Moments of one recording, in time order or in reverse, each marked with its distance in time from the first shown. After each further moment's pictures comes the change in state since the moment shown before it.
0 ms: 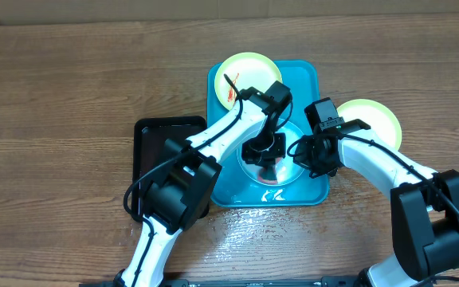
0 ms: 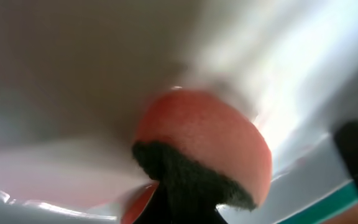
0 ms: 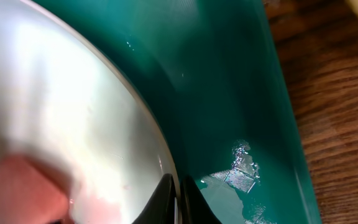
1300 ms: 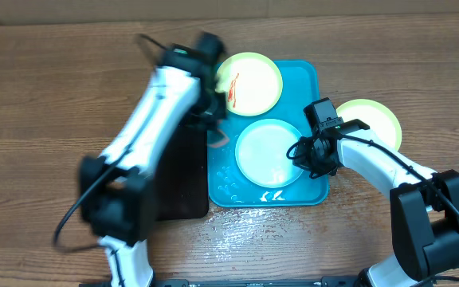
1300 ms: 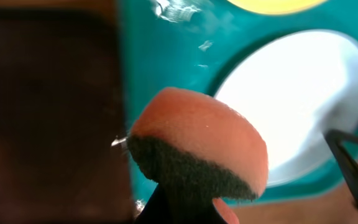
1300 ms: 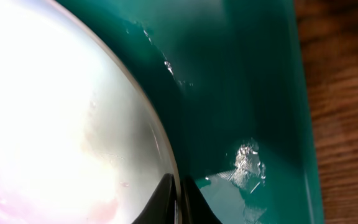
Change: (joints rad) left arm 0.319 -0.266 0.104 -0.266 -0.142 0.154; right arm 0.006 0.000 0.002 0.000 -0.007 -0.086
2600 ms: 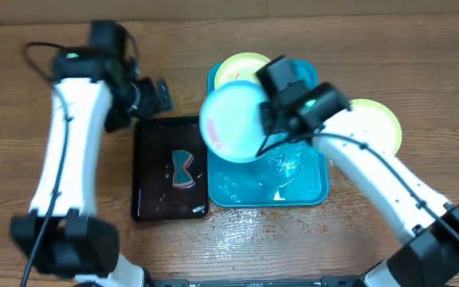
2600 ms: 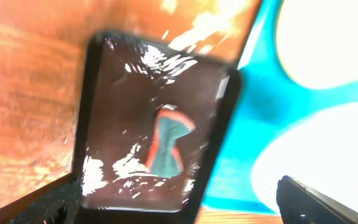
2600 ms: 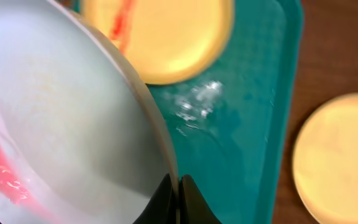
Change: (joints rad) left arm 0.342 -0.246 -0.045 -0.021 0.016 0.072; right arm 0.306 -0.040 0.567 -0.327 0.319 -0.286
